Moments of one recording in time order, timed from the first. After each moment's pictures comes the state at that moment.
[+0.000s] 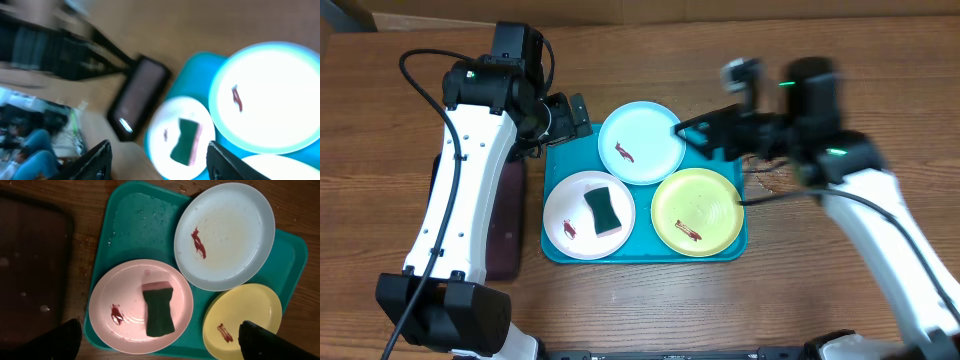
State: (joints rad) left arm -0.13 1.73 1.77 -1.33 0.10 -0.45; right arm 0.35 1.50 1.25 -0.44 -0.75 0.32
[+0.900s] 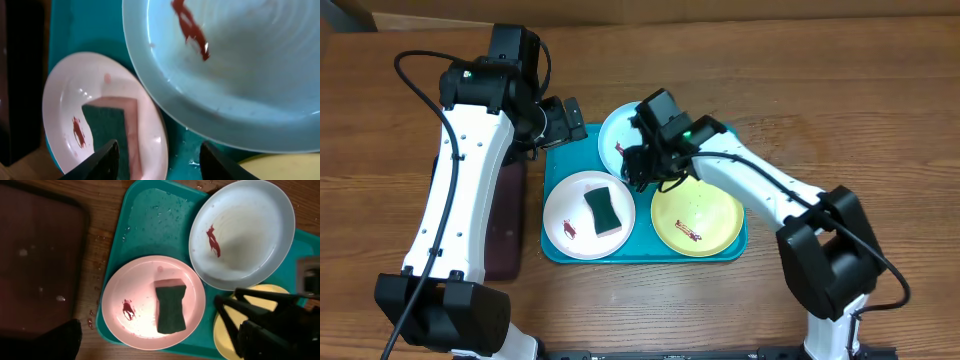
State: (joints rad) left arm -0.12 1.73 1.77 -1.36 0.06 -0.45; right arm 0.64 2.01 1.51 -0.67 -0.30 0.46
